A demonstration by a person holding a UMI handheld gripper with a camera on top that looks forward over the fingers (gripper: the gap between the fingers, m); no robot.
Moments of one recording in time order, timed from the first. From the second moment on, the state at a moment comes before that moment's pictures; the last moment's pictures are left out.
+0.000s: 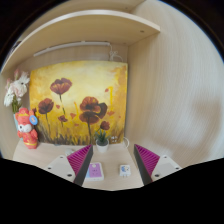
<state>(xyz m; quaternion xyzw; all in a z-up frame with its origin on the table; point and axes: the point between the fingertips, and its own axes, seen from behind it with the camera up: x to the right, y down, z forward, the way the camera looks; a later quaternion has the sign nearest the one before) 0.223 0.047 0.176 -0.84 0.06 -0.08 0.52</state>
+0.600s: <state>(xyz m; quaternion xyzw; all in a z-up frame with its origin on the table) -0.064 -0.154 0.230 -0.84 -0.03 0.02 0.54</state>
